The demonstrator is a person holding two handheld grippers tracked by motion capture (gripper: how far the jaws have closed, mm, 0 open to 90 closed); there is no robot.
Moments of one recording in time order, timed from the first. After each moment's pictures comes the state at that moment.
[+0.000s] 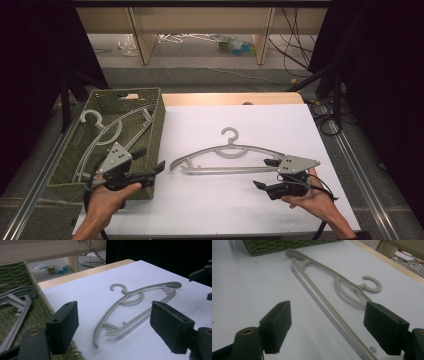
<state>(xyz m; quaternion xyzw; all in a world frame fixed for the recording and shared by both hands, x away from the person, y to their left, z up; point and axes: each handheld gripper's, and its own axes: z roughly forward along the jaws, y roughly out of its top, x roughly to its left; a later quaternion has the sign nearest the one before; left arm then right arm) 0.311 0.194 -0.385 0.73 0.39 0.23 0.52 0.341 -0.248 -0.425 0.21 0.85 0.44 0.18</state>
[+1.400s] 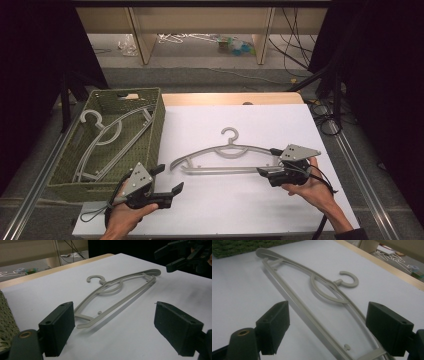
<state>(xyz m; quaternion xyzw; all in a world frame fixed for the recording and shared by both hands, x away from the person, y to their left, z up) 0.294 0.166 -0.430 0.75 0.34 0.20 0.54 0.371 -0.258 -0.429 0.26 0.84 0.43 0.21</state>
